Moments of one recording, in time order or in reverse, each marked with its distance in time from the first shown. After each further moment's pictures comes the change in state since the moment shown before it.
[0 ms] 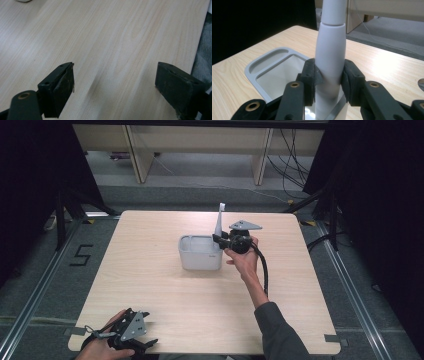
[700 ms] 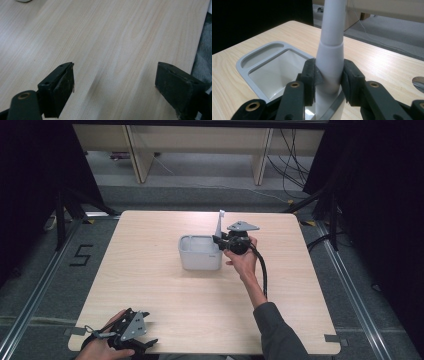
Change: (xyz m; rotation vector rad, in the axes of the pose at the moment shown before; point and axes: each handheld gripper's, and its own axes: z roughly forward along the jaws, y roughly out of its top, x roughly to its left) left arm 0.000 0.000 0.000 0.000 -0.003 -0.001; right arm 0.003 -0.002 0.004 0.030 -0.023 -0.005
